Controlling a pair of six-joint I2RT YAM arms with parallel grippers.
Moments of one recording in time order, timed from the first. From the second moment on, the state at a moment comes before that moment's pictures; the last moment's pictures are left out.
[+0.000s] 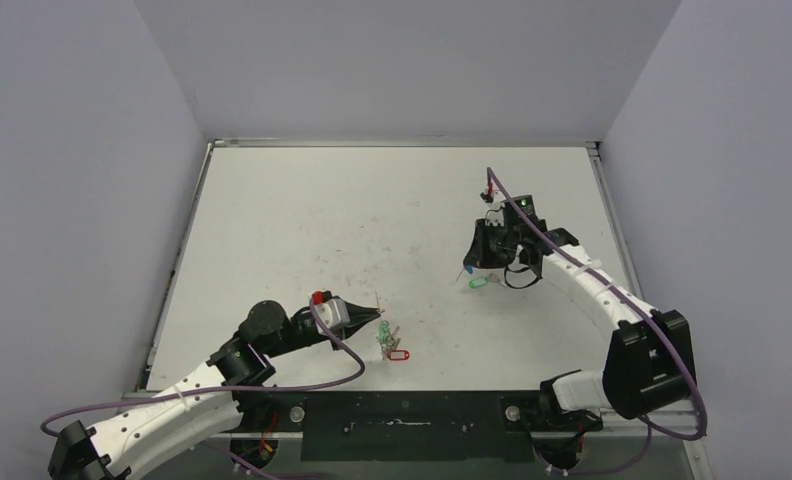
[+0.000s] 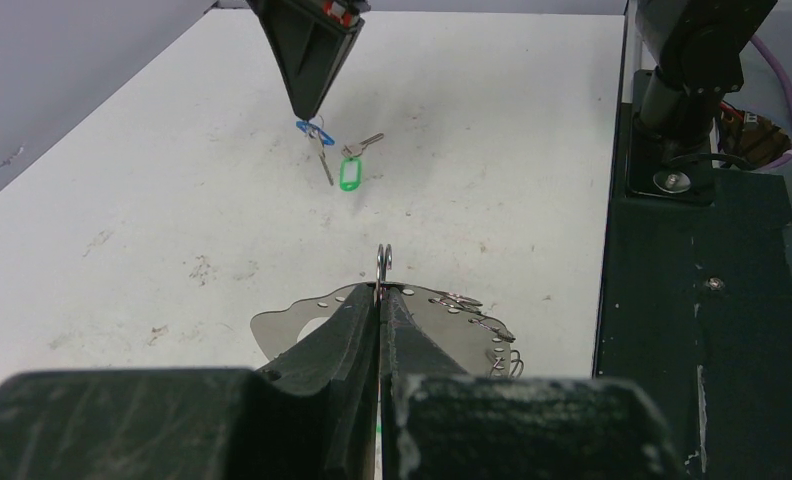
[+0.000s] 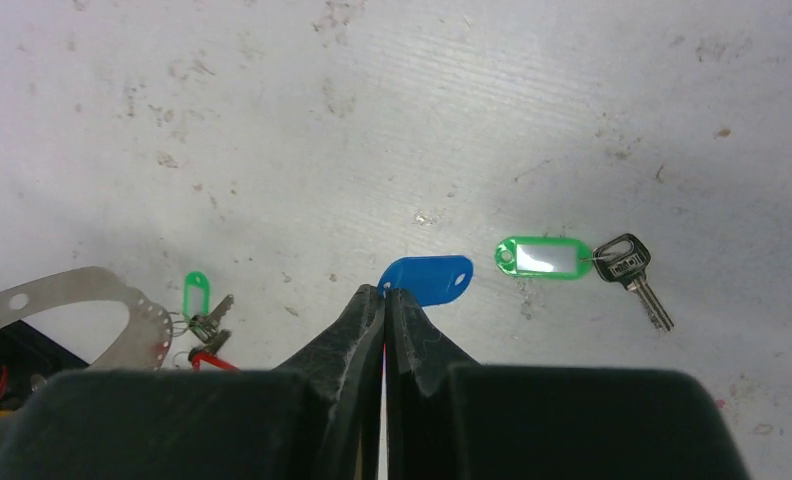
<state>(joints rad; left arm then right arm) -0.86 0.56 0.27 0.29 0.37 0.11 0.32 1.39 0.93 -0.47 -0.29 0.28</state>
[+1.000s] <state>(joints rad) -0.86 0.61 0.29 0.27 0.37 0.09 0.52 1.14 0.97 -0.46 -0.52 0.09</state>
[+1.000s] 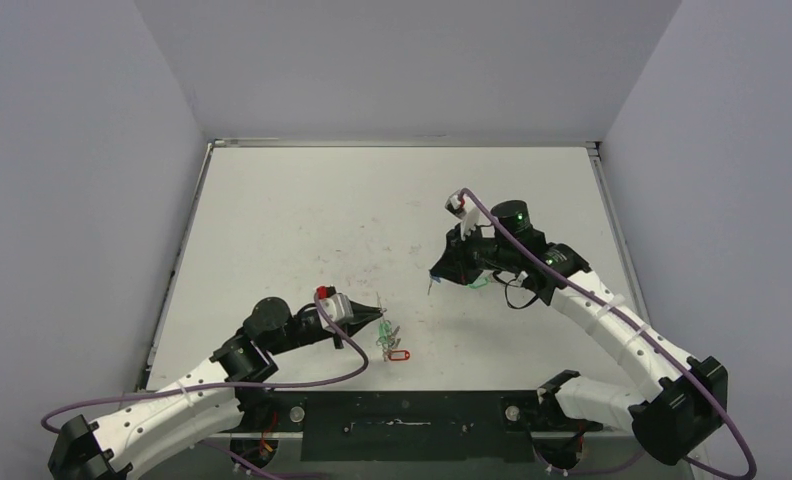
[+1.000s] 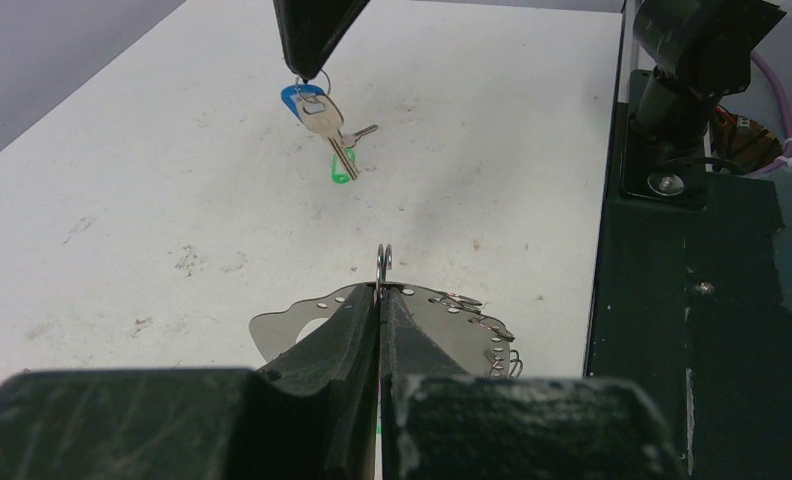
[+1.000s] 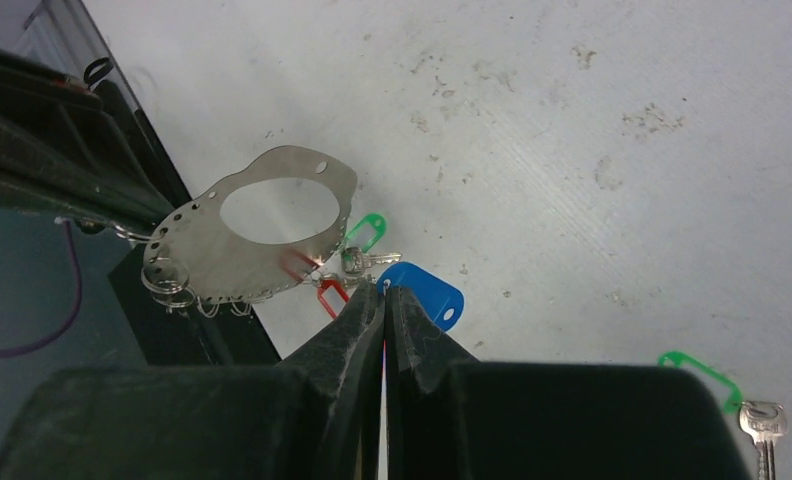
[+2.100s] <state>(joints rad) -0.86 0.67 0.33 0.32 0.33 -0.11 0.90 1.16 1.06 -0.52 -0.51 -0.12</state>
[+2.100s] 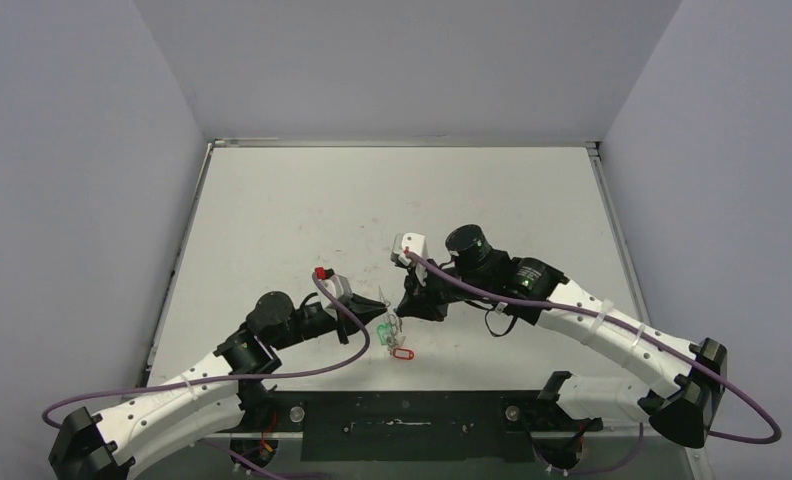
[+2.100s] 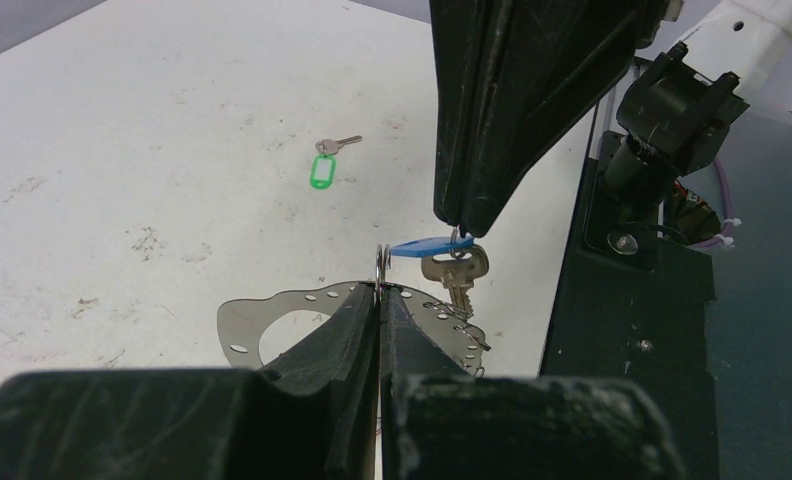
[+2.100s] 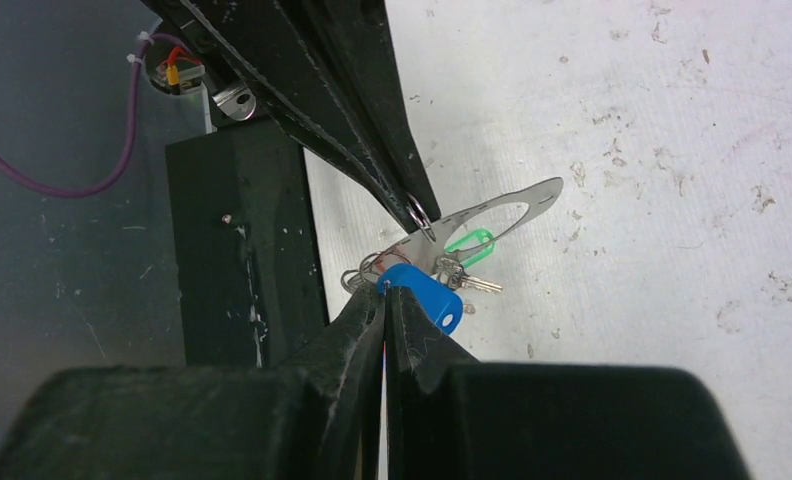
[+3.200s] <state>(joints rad) -0.86 0.68 0.33 0.32 0.33 -0.09 1.00 1.25 1.16 -0.54 -0.33 -0.12</state>
